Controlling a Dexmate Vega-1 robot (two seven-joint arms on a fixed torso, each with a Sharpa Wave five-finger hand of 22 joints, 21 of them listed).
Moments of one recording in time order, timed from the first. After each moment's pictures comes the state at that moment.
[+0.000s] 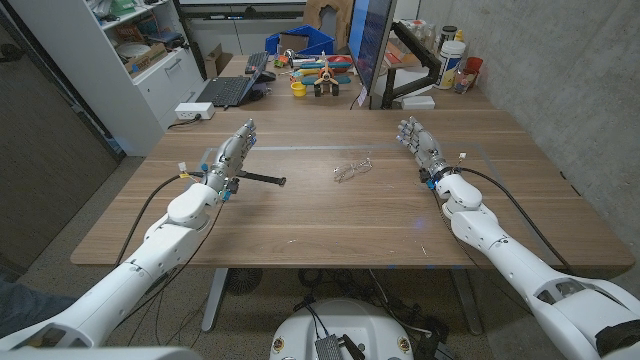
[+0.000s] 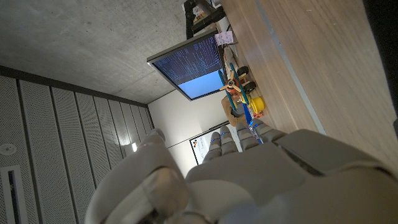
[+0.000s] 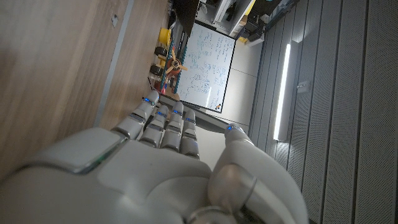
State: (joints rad) left arm 0.98 0.67 0.29 -1.51 -0.60 -0.26 0.02; left_hand 0.37 0.07 0.24 0.05 0.23 -0.05 0.03 0.20 0.18 -0.04 -0.02 0.20 0.19 -0.07 0.00 0.18 0.18 -0.06 -0.03 0.19 0.17; right arm -0.74 -0.42 -0.40 -1.13 0.61 0.38 0.10; right_hand 0.29 0.11 0.28 0.05 0.18 0.29 0.02 0.19 0.19 0.30 0.04 0.23 0.19 0.20 -0.01 0.19 0.19 0.23 -0.04 0.32 0.18
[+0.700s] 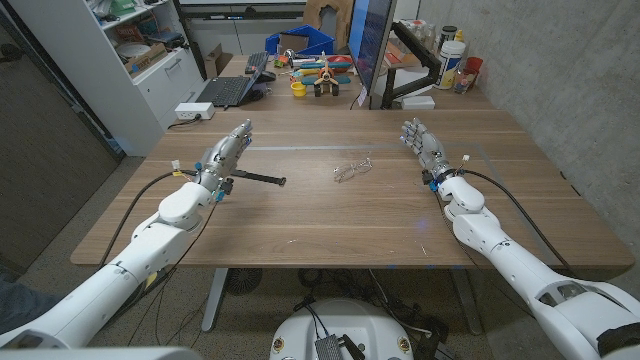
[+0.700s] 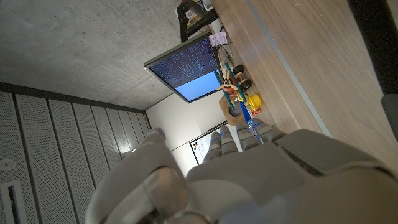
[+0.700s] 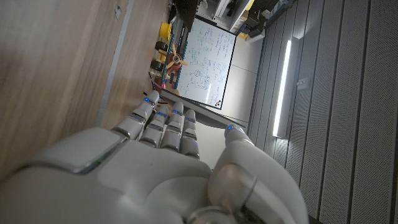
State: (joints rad) left arm 1.03 0.73 0.26 -1.59 -0.58 -0.21 0.06; left_hand 0.39 0.07 0.24 0.05 0.22 -0.04 0.03 0.20 0.18 -0.04 -0.02 0.20 0.19 -0.07 0.00 0.18 0.18 -0.06 -0.02 0.19 0.17; right arm -0.74 -0.41 -0.39 -1.08 0.61 0.41 0.10; right_hand 0.29 0.11 0.28 0.05 0.18 0.29 0.02 0.19 0.19 0.31 0.04 0.23 0.19 0.20 -0.01 0.19 0.19 0.24 -0.04 0.32 0.18
